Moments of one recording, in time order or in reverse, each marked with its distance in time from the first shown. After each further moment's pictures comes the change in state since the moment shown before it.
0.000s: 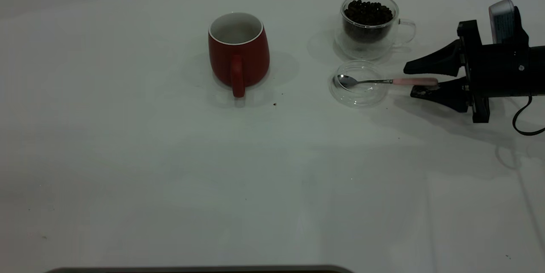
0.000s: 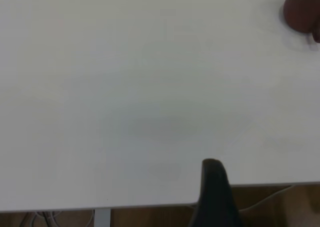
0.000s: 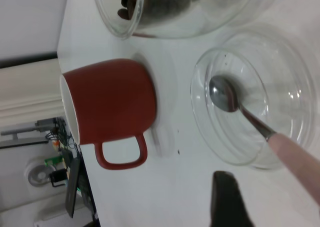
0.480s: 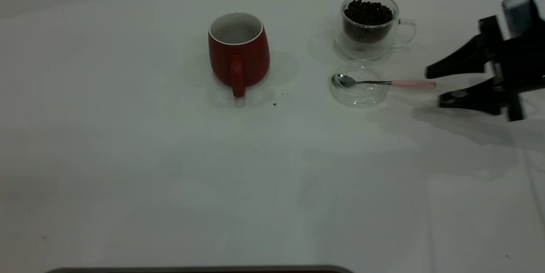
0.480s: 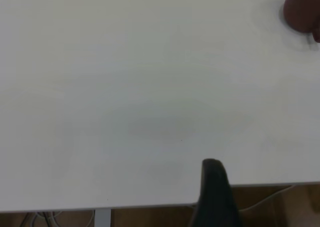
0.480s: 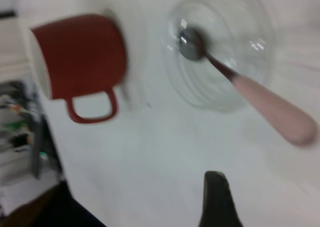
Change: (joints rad) left arm 0.000 0.000 0.000 0.000 0.000 0.001; right arm -0.074 -0.133 0.001 -0.350 -0.100 0.237
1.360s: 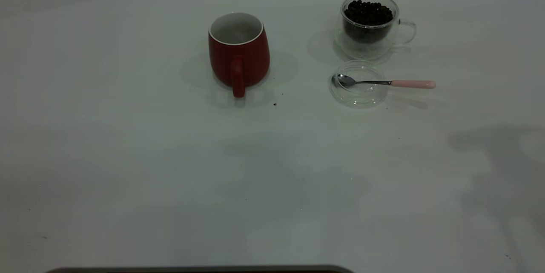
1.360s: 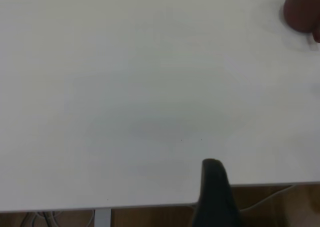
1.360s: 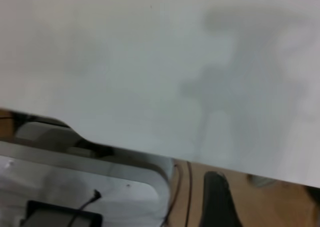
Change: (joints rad) left arm 0.000 0.000 0.000 0.000 0.000 0.000; right arm 0.383 -1.130 0.066 -1.342 0.171 1.069
